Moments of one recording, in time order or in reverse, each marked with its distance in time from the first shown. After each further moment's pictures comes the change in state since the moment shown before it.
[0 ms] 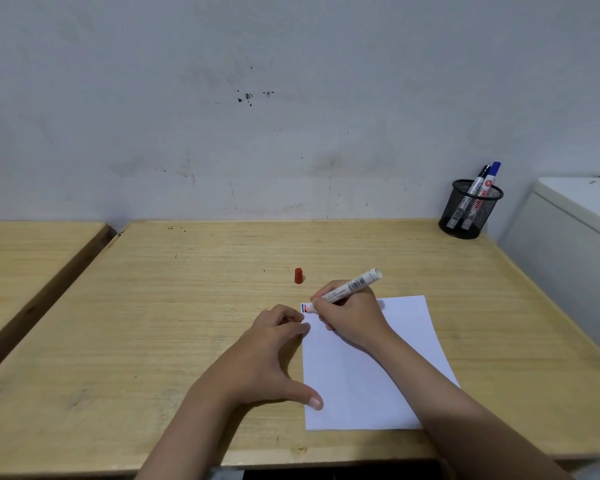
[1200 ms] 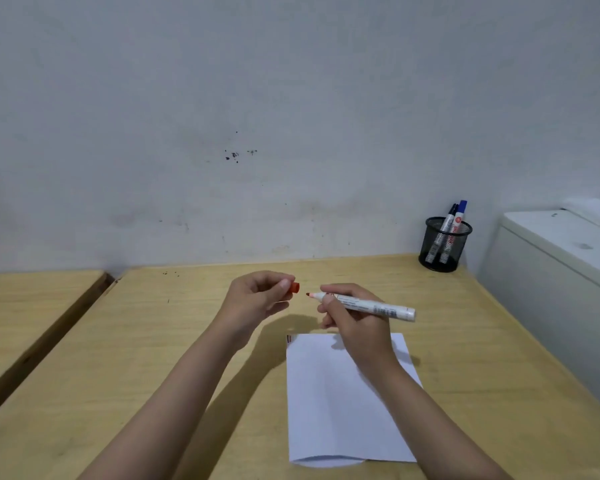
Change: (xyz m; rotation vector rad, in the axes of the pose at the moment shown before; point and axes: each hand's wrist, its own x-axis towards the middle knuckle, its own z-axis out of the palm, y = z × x) left_hand 0.075 0.033 -0.056 -0.944 0.369 -0.132; right_hand -0.026 -0.046 -0.030 0.395 0.236 -0.323
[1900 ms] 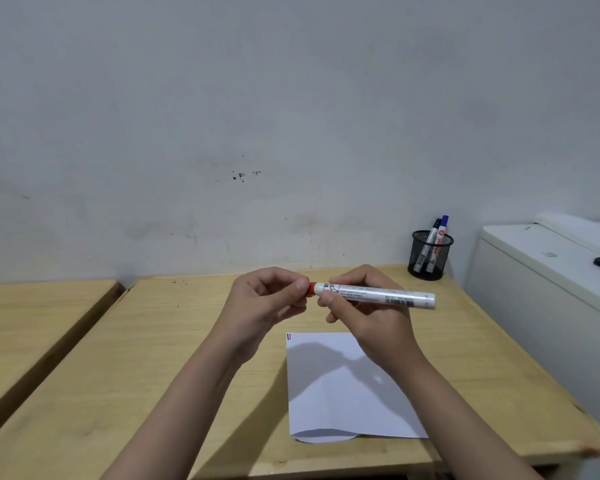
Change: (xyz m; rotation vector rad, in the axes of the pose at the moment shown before) left_hand -0.083 0.061 0.027 -0.129 -0.127 0.149; right_hand -0.040 -0.081 -0.013 -0.024 -0.159 -0.229
